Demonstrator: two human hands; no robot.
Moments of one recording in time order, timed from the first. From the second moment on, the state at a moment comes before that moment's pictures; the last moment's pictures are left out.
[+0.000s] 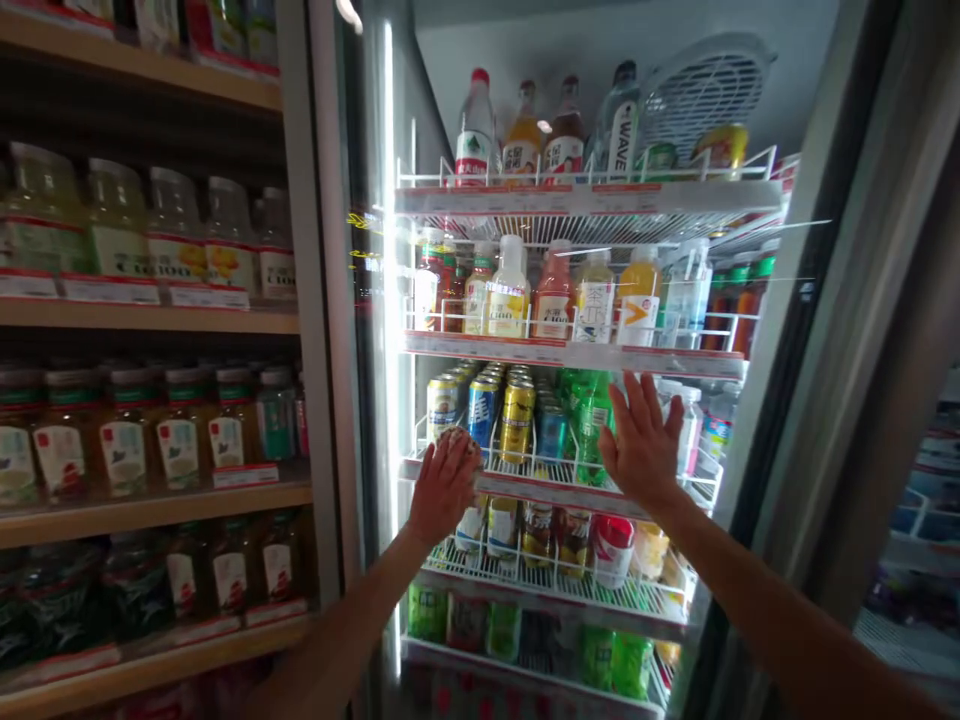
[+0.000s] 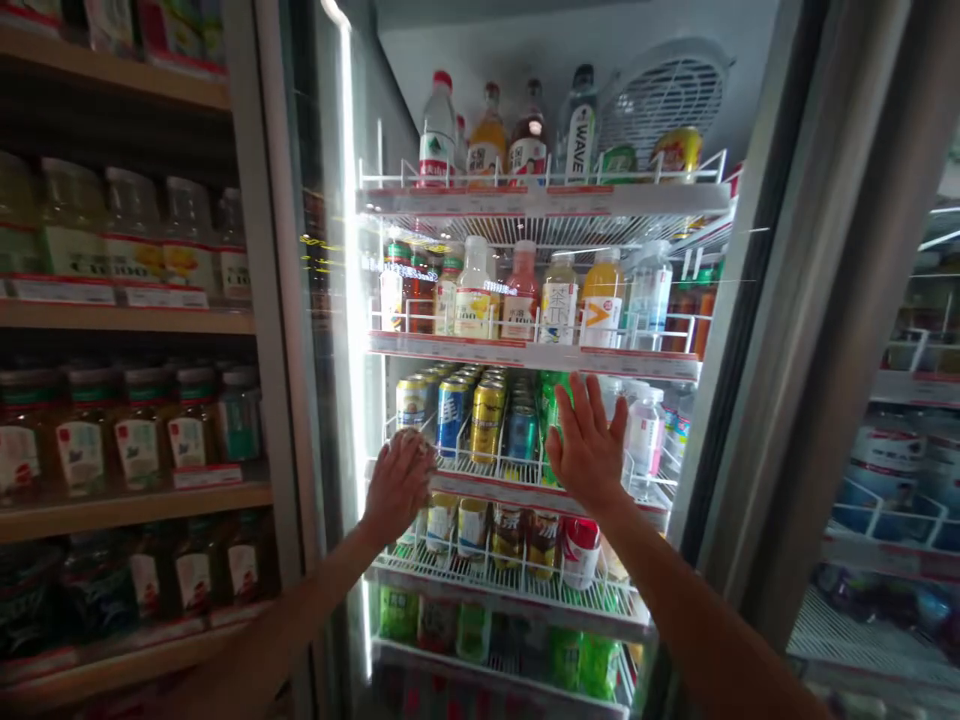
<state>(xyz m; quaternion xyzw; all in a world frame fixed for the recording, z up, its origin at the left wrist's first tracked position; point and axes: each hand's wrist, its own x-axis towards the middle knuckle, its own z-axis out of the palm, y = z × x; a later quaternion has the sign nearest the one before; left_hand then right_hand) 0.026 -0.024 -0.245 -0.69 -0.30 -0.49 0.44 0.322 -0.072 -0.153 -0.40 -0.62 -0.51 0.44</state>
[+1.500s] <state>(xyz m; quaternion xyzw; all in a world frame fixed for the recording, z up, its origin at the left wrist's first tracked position) 0.144 -0.033 -0.122 -0.72 -0.19 -0.47 0.48 0.372 -0.088 -0.148 -0.41 -0.61 -0.51 0.44</state>
